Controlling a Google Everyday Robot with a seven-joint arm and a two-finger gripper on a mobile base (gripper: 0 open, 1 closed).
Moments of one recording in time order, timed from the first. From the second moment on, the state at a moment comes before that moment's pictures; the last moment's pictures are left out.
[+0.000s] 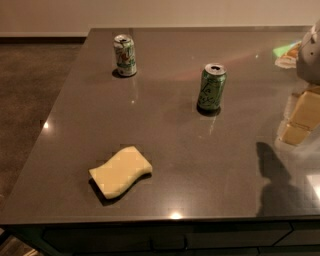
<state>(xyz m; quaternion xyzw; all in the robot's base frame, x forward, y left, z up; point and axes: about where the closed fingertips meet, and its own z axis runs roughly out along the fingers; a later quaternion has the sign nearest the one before) 0.438 -0.216 0.978 -0.60 0.78 -0.04 0.16</state>
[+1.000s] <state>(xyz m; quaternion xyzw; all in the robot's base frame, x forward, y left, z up) 0.470 -0.214 0.981 -0.59 0.79 -0.02 0.18</state>
